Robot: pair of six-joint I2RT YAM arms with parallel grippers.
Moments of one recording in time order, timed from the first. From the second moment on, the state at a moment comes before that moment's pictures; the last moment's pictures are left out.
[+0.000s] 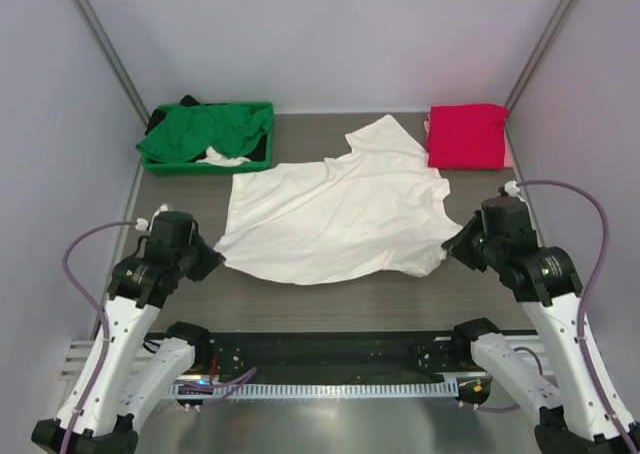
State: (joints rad) left arm -0.26 0.72 0.87 -1.03 -0.09 -0.97; right arm 0.26 0.76 1.05 -1.10 0.09 0.81
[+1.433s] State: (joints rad) left arm -0.14 1.37 1.02 -0.92 -0.14 -0.74; right arm 0.25 1.33 1.20 -1.00 0.23 0.64
